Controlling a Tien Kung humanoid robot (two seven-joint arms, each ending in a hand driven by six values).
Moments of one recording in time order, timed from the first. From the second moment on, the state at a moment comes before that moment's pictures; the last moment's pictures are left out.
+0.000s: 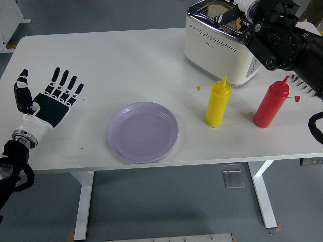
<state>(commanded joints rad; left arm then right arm) -0.23 0.44 -1.17 -1.51 -0.28 0.10 -0.03 1.41 -0.05 0.28 0.25 -1.36 -0.03 -0.14</state>
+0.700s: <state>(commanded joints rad) -0.22 0.43 -1.17 -1.51 -0.27 0.10 -0.03 1.41 -0.09 0.39 0.33 -1.49 -0.08 -0.16</state>
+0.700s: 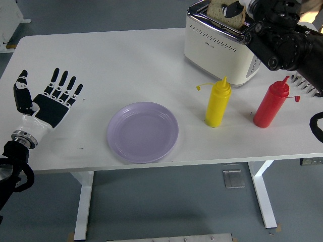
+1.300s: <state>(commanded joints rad) -0.22 0.43 -1.19 -1.52 -0.27 0.10 -0.03 1.38 -0.23 0.67 0.59 -1.76 -0.08 -0.20</state>
